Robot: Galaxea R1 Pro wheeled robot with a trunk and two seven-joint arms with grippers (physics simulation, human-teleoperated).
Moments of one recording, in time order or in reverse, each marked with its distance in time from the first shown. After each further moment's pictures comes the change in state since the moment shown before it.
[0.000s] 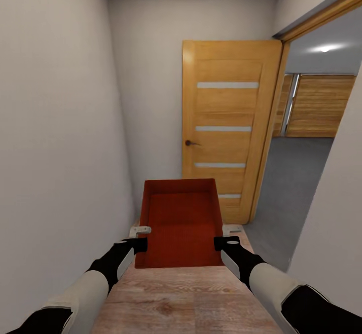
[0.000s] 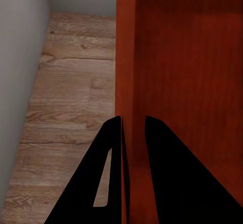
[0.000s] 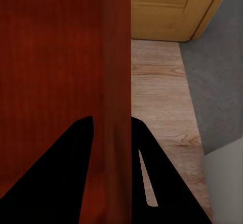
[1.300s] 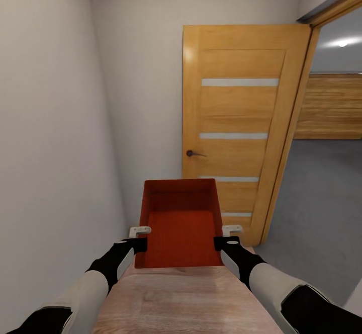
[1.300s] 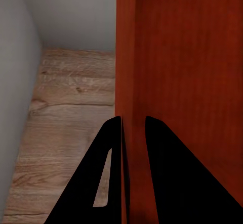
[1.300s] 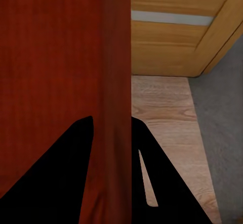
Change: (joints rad) left arm 0.000 0.001 -0.002 -0.001 0.002 0.001 0.000; right arm 0.000 0.001 0.000 0.000 0.000 0.000 -0.002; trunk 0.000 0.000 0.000
